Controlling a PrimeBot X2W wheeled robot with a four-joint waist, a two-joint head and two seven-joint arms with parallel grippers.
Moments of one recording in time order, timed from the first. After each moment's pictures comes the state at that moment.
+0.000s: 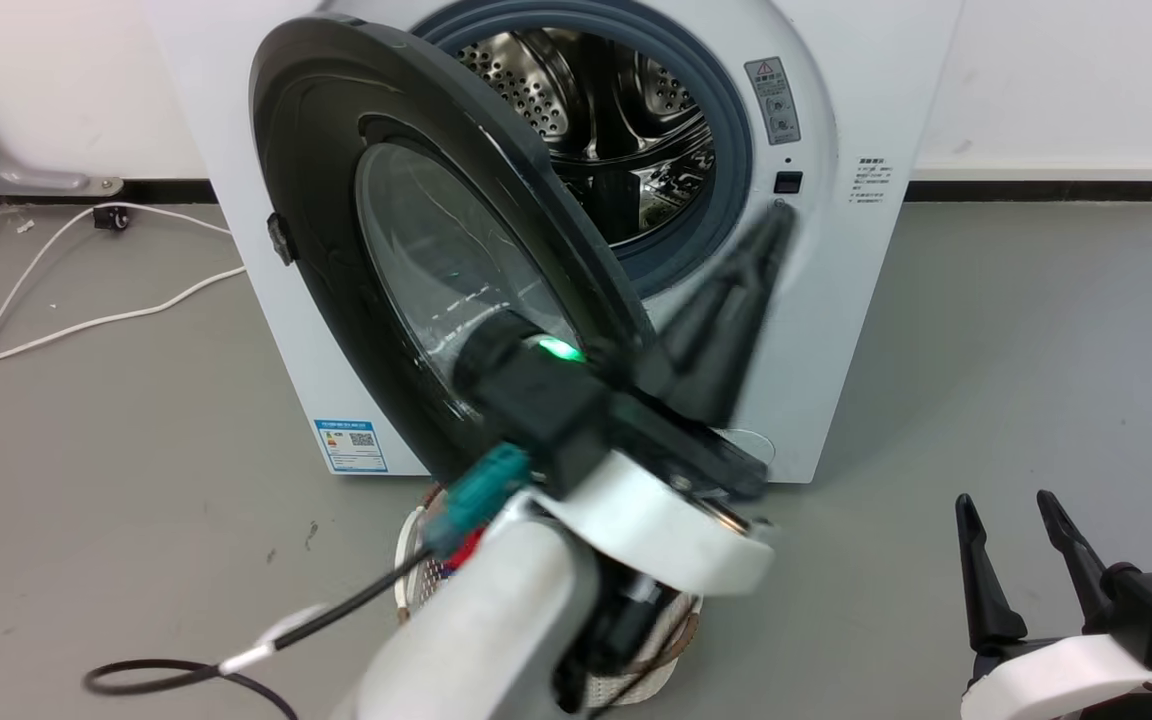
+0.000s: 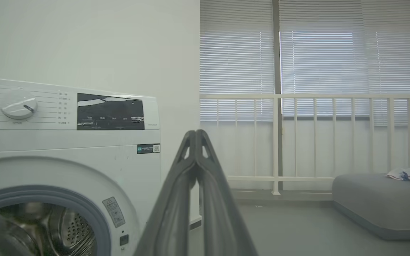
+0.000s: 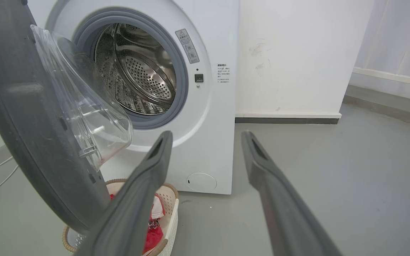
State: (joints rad) left arm -0.53 0.05 -0.64 -0.07 -0.45 0.06 -0.21; right arm 0.08 -0.05 -0.06 -0.03 0.10 0.13 -0.07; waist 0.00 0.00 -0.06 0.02
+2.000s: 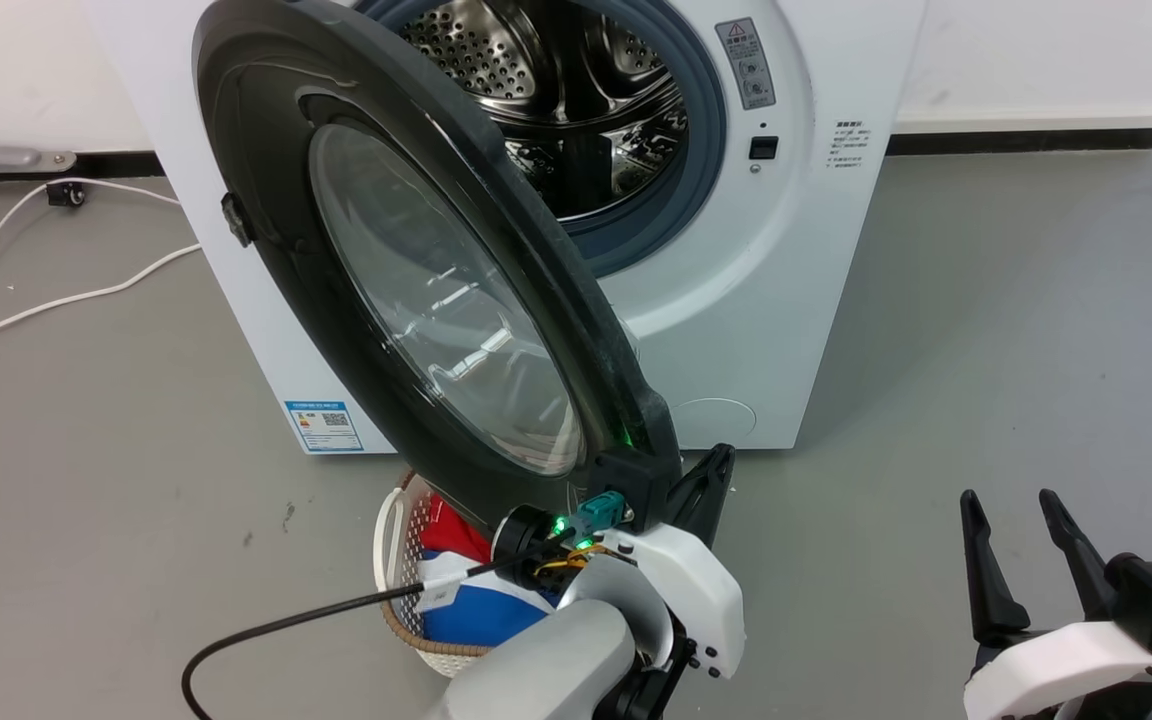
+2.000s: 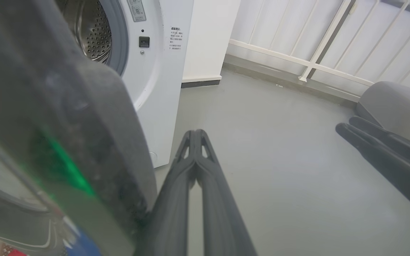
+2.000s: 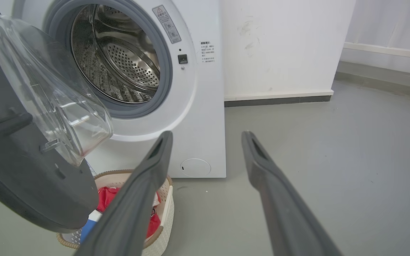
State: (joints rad) left arm -0.62 0.04 -1.05 0.58 -0.89 0.27 -0.26; right arm 0.05 -0.05 -0.08 0.04 0.13 0.13 -0.07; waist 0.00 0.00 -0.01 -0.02
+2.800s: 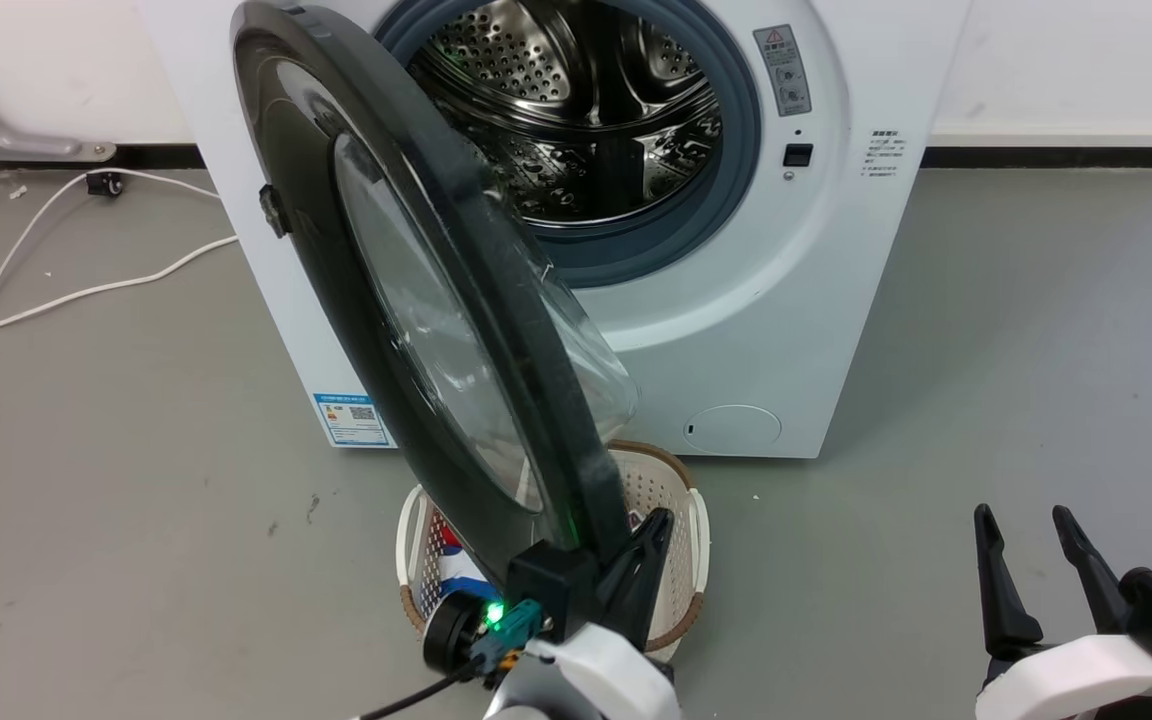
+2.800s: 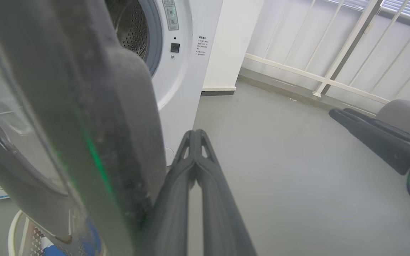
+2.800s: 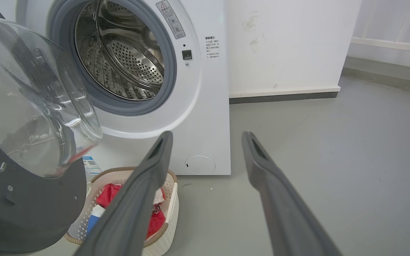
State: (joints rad) left arm -0.37 0.19 -0.95 0.25 -0.76 0.37 -0.26; right arm 0.07 -0.05 -0.10 0.04 0.14 0.13 -0.07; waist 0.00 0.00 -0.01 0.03
